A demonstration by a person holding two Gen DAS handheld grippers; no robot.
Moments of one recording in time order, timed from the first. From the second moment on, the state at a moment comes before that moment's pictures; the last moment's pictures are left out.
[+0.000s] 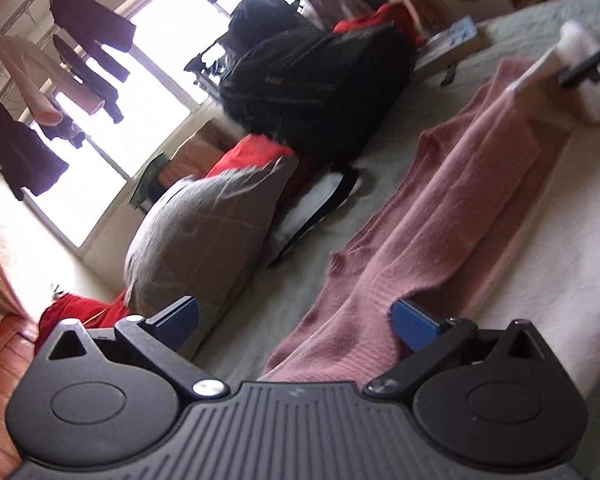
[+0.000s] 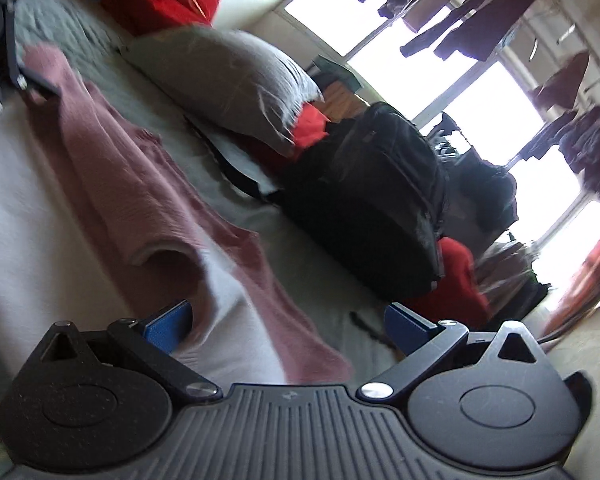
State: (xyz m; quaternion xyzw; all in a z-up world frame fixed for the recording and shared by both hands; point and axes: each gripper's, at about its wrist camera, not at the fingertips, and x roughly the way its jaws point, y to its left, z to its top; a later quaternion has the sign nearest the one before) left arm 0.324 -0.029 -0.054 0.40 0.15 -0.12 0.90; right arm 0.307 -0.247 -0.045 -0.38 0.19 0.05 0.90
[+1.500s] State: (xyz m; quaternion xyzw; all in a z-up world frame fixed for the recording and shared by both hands) left arm 0.429 -0.027 -0.020 0.11 0.29 -0.24 0.92; right arm 0.392 -0.389 -0.041 -0.08 0.34 0.05 0.93
